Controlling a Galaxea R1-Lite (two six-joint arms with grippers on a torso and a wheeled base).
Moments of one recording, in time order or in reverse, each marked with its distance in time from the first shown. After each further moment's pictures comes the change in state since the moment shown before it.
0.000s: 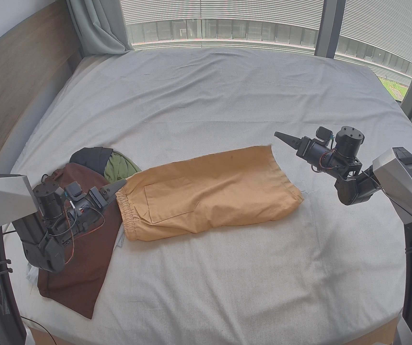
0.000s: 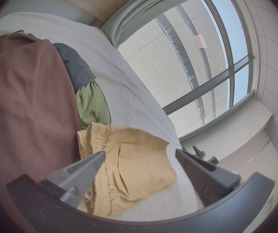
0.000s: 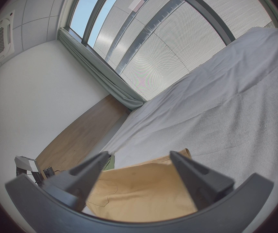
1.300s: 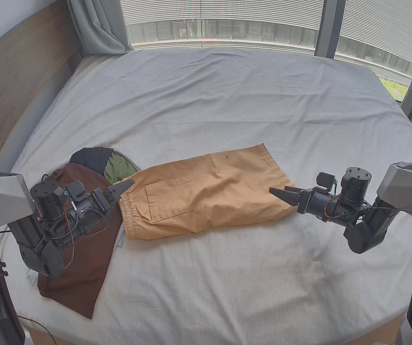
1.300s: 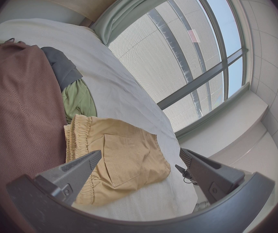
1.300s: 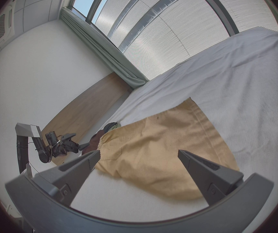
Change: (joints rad) left arm -0.055 -0.078 0.072 0.000 -0.002 0.048; right arm 0.076 -0.167 0.690 -0.295 -0.004 -0.189
